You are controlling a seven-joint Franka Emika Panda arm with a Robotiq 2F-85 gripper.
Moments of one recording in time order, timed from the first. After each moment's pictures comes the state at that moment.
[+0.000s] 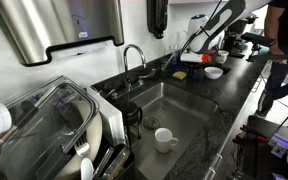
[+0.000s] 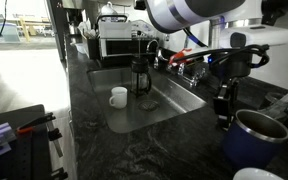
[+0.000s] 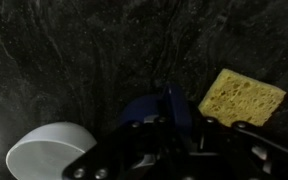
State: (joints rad) arm -0.14 0.40 -0.32 -2.02 -0.17 2.55 1.02
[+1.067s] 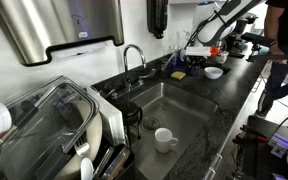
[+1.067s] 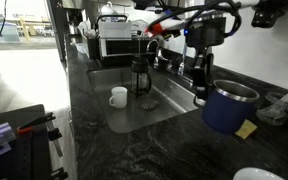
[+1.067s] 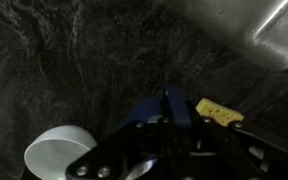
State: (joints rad) arm -0.07 0.16 -0.32 -2.20 -0.19 2.52 0.93
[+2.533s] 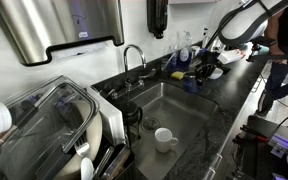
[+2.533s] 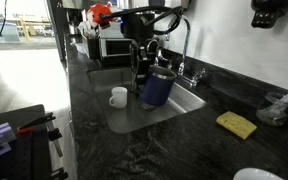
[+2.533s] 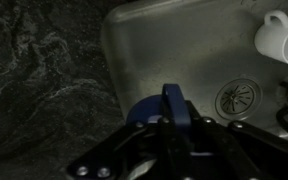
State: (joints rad) arm -0.07 -0.18 -0.16 -2.59 0.01 2.49 0.09
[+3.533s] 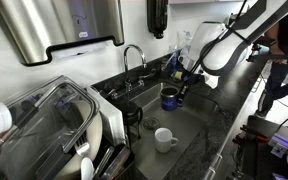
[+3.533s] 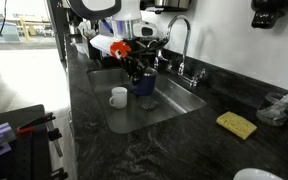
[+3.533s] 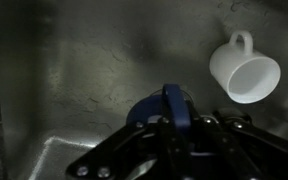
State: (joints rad) arm 0.05 0.04 -0.03 -2.58 0.19 2.81 -0.31
